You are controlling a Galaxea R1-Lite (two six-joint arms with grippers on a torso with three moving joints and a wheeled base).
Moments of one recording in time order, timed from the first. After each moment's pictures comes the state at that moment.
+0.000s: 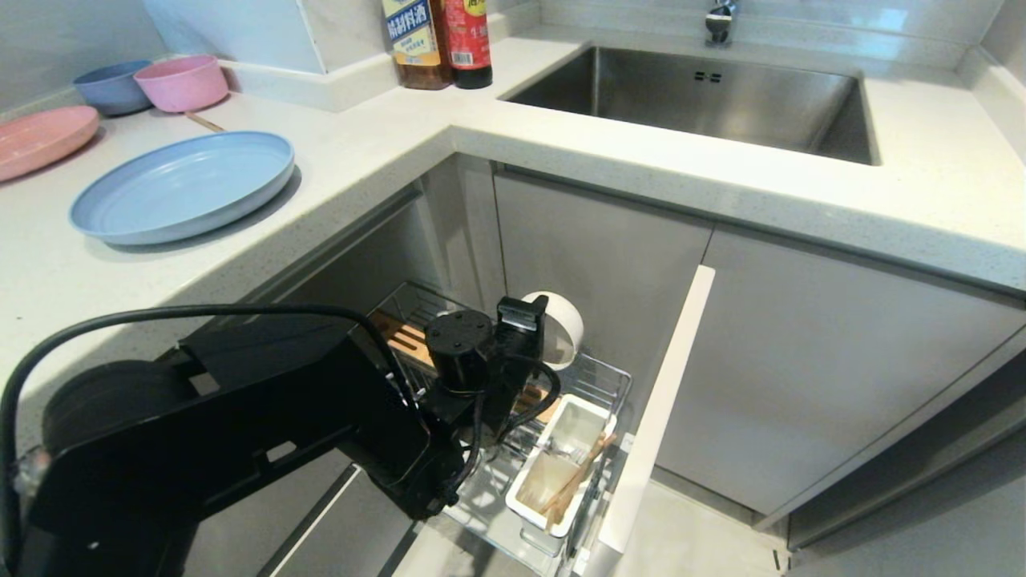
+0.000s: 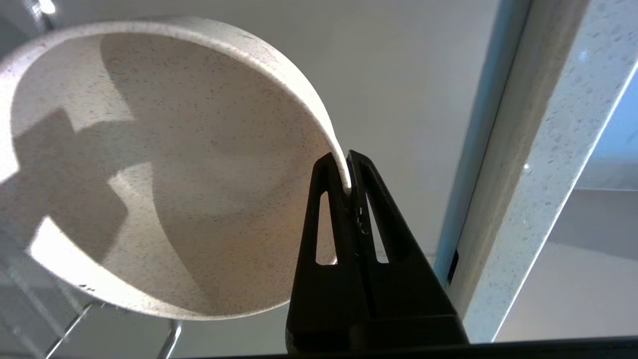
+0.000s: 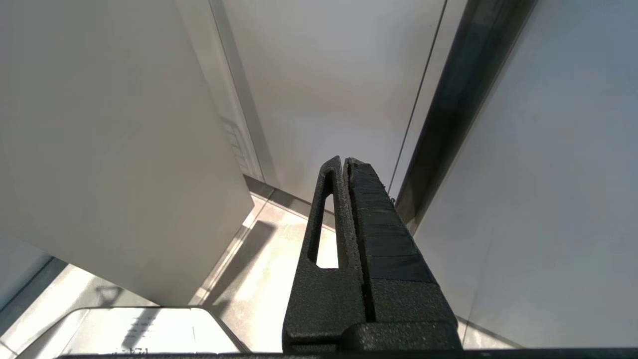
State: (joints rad) left arm -0.70 2.26 -0.99 -1.41 0.28 -1.38; right arm 0.00 0.00 0.00 0.00 0.00 0.01
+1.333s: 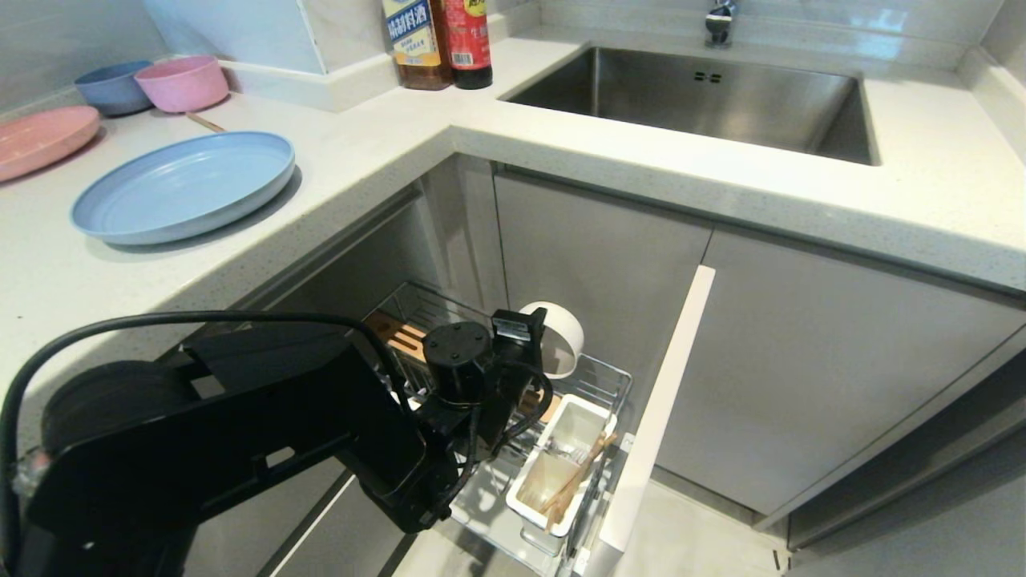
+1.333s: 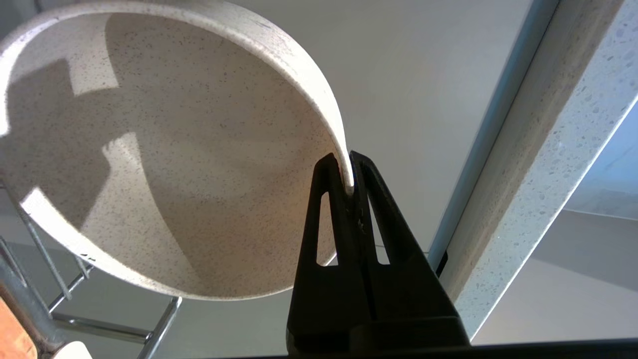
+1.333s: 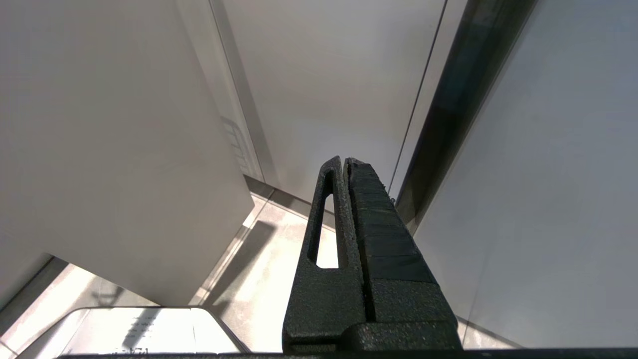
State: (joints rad) left arm -0.70 2.26 -0.94 -1.42 0.28 -1.50; right arm 0.00 0.00 0.00 0.00 0.00 0.01
